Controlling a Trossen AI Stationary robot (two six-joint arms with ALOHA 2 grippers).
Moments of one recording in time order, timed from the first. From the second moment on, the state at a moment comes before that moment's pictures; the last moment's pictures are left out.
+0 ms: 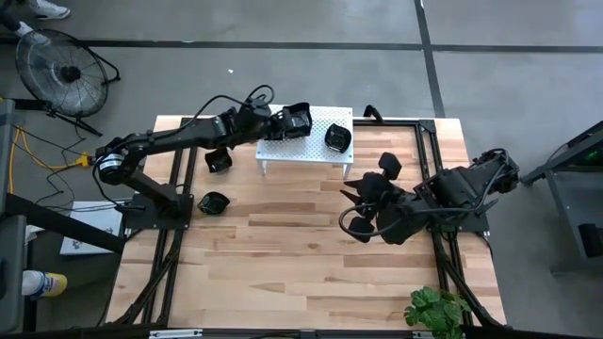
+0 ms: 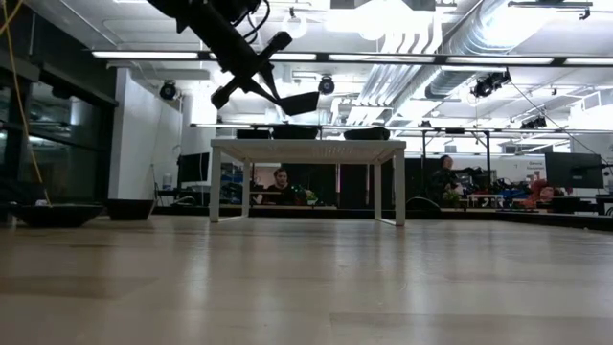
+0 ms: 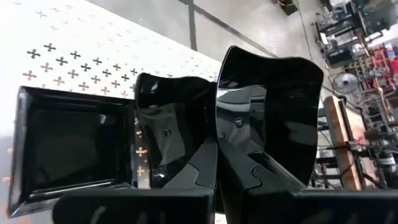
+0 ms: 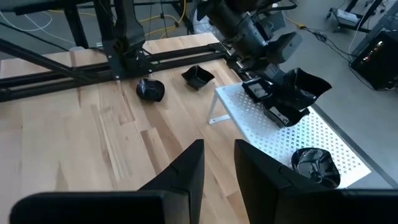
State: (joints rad) left arm 0.43 1.44 1.18 -0.27 -0.27 -1.16; right arm 0.50 1.60 2.01 -1.25 0.83 0.59
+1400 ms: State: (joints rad) left arm 0.46 1.47 1.18 -0.31 -0.25 -1.15; right arm 0.49 1.61 2.01 -1.26 0.84 0.62
